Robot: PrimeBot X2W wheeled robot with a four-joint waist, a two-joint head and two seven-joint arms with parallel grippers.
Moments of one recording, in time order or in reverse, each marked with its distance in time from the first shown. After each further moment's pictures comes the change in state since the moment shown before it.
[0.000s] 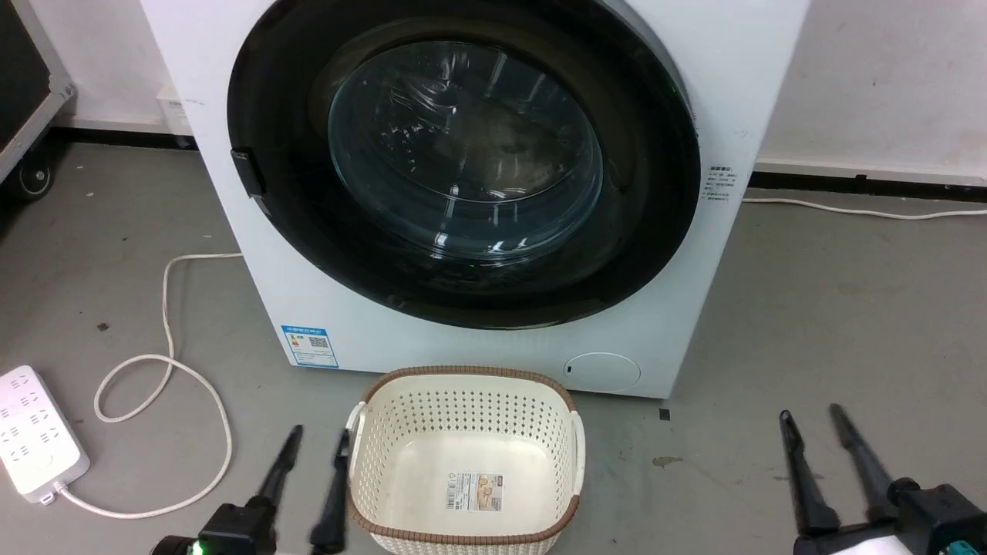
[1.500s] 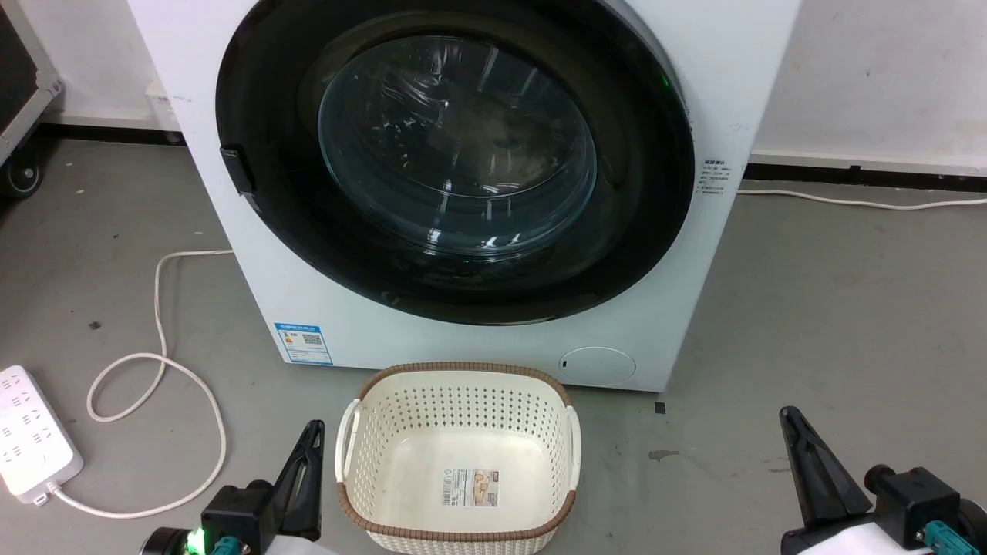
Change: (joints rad) left arm -0.012 -0.005 0.014 -0.023 0.028 0.025 0.085; right arm -0.015 0.000 0.020 -0.009 -0.016 0.000 0.085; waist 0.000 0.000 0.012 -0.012
